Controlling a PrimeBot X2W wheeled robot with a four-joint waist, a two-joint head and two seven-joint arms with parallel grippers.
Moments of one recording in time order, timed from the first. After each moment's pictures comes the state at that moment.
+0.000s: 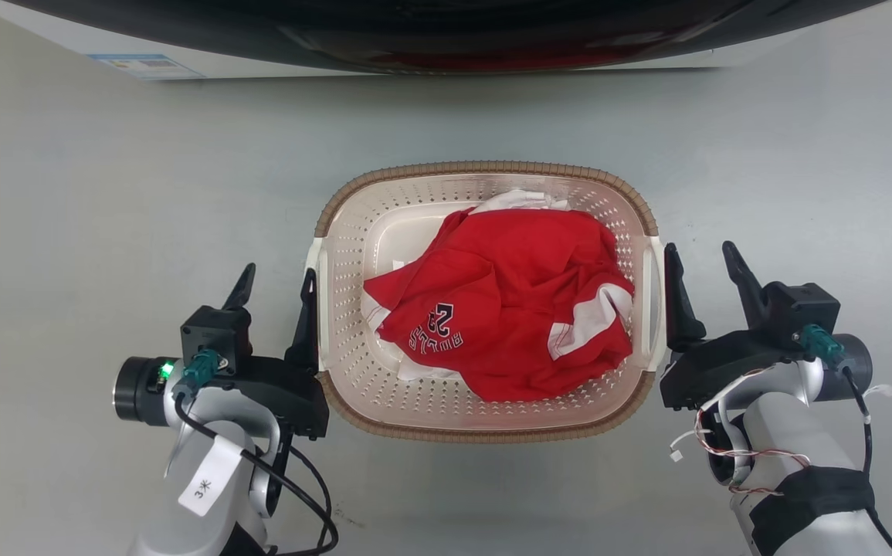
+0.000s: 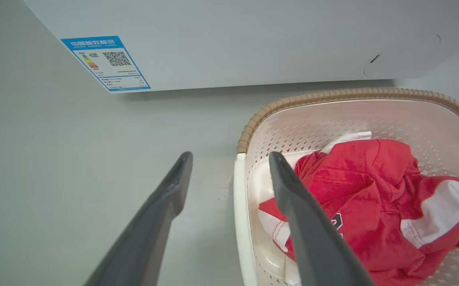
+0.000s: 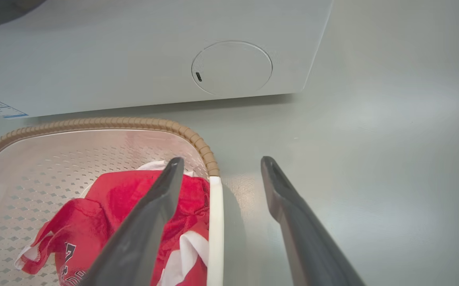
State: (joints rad) left arm -0.53 0.04 -0.22 0.69 -0.25 0.01 -0.25; right arm -0.57 -0.06 0.17 0.66 0.21 -0.01 -0.26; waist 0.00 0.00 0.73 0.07
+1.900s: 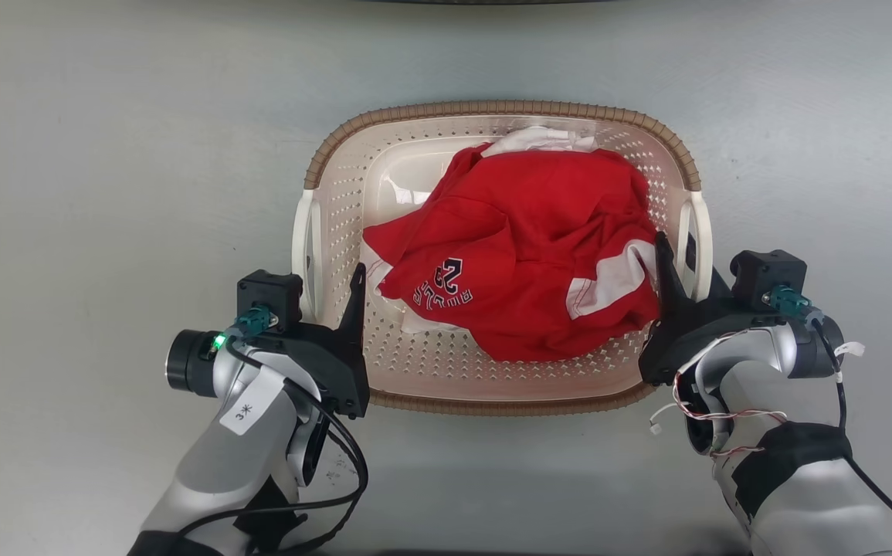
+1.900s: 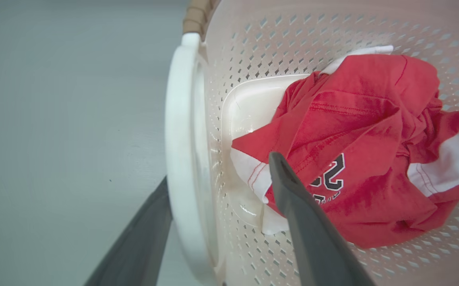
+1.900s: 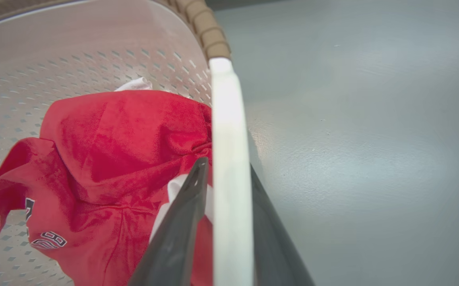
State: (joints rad) left arm -0.73 0.03 -0.56 0.95 -0.57 0.03 -0.25; right arm -0.73 -0.06 0.33 0.91 0.37 -0.03 -0.26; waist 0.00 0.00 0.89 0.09
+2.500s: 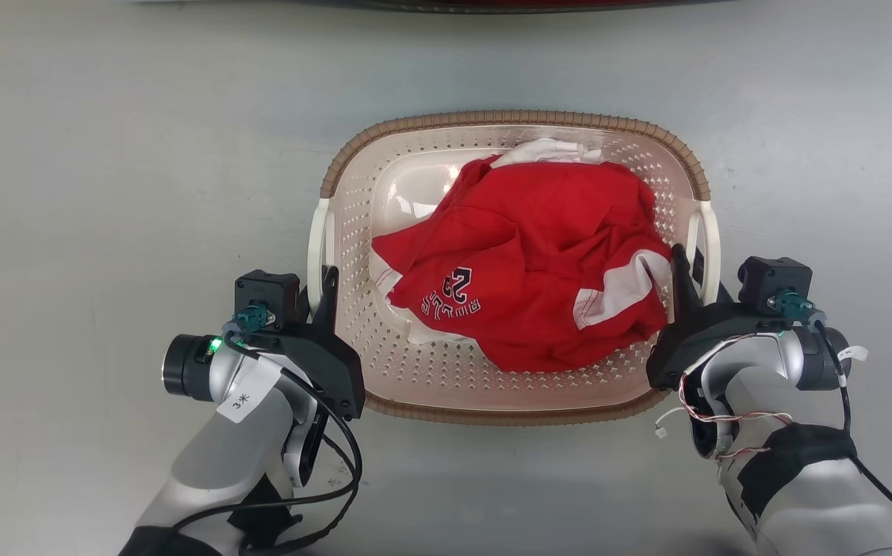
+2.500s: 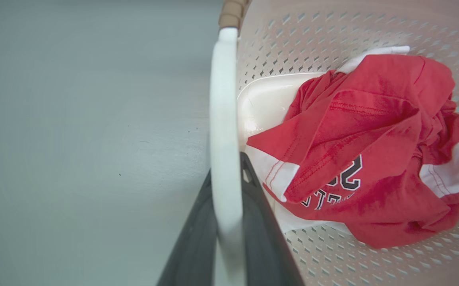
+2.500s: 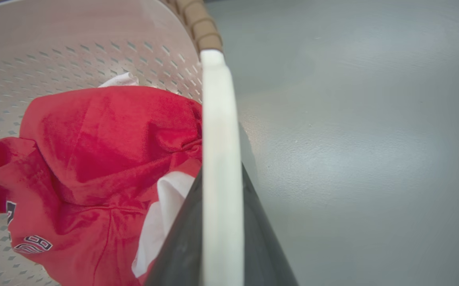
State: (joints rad) left arm -0.76 0.05 -0.65 0.98 -0.67 0.05 -0.24; right arm -0.75 -0.08 0.38 0.96 0.44 -0.06 -0.26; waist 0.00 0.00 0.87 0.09
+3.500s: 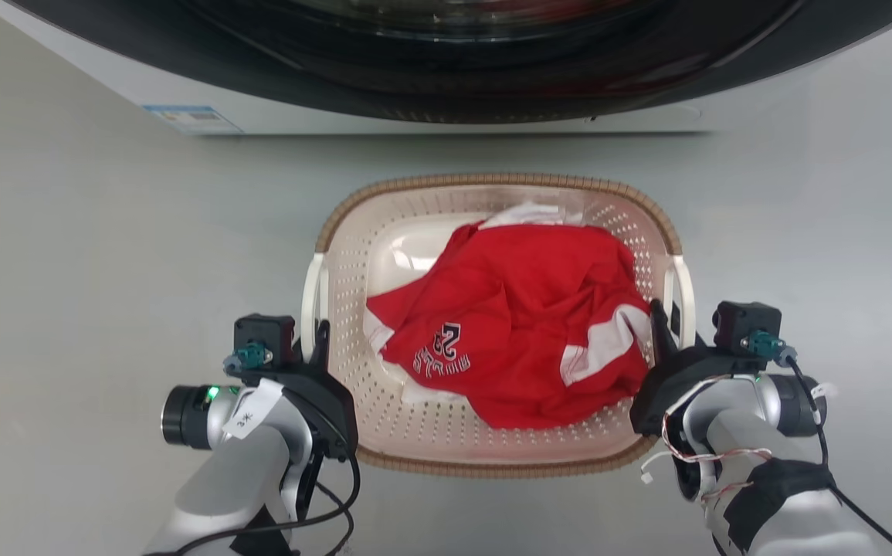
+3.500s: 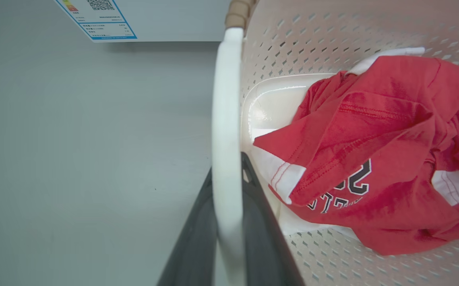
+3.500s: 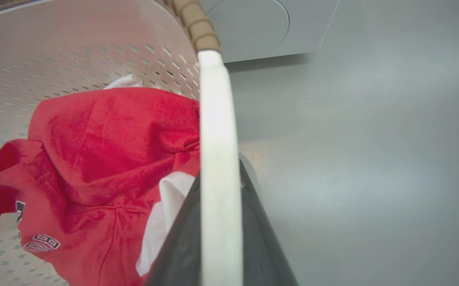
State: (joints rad) left arm -0.74 0.03 -0.71 1.09 -0.76 0.05 -0.24; right arm -0.72 -0.07 0.52 1.02 0.59 -0.08 -0.26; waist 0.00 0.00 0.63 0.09
